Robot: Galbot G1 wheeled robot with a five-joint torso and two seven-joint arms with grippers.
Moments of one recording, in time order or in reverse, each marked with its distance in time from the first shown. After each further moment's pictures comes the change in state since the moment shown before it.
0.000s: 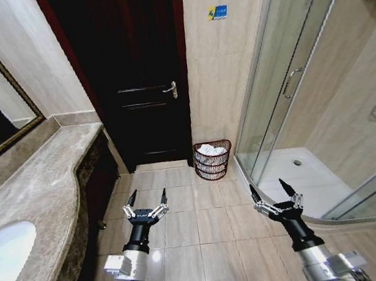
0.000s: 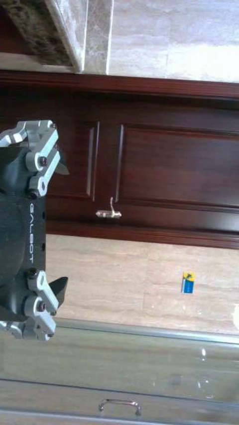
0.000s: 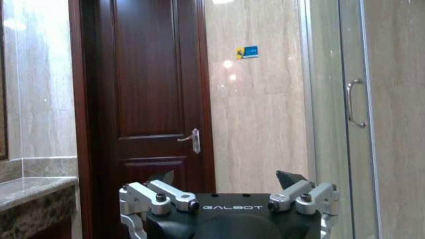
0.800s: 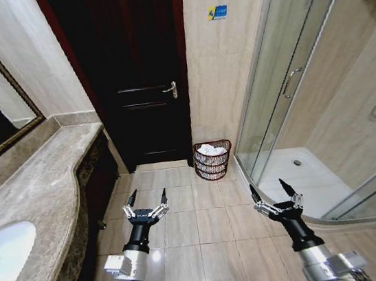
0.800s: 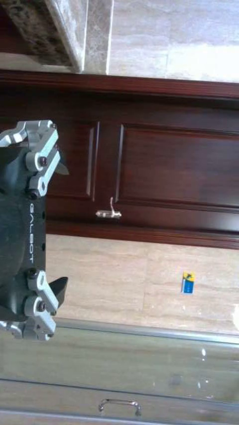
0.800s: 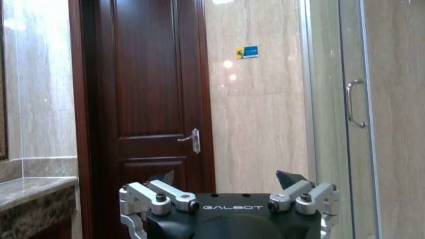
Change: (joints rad) left arm 0.000 0.000 0.000 0.000 0.000 0.000 0.000; right arm 0.000 0.000 0.000 0.000 0.000 0.000 0.000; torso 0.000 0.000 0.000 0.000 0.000
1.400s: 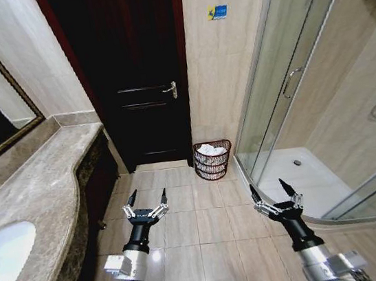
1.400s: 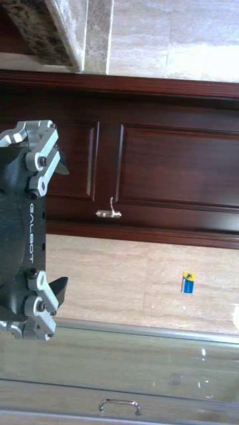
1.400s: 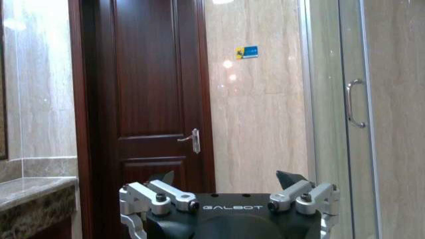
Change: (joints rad) left arm 0.000 0.000 0.000 0.000 0.000 0.000 0.000; right arm 0.000 0.000 0.000 0.000 0.000 0.000 0.000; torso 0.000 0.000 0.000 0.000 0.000
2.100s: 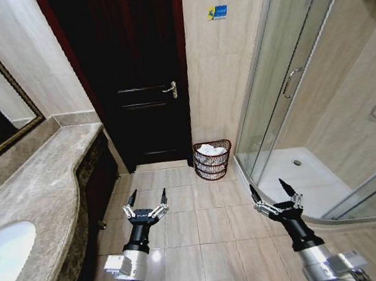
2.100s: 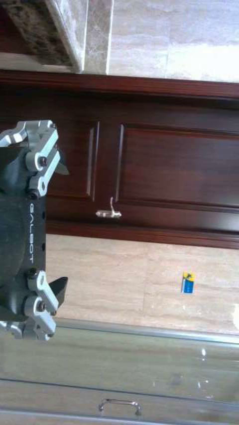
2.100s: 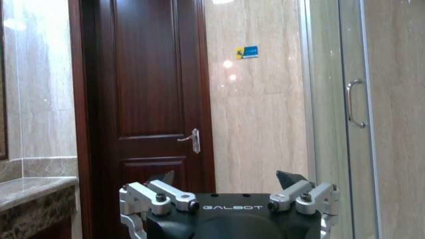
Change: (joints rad) left arm 0.000 0.000 0.000 0.000 0.000 0.000 0.000; right arm 0.000 0.000 0.000 0.000 0.000 0.000 0.000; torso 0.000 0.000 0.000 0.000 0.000
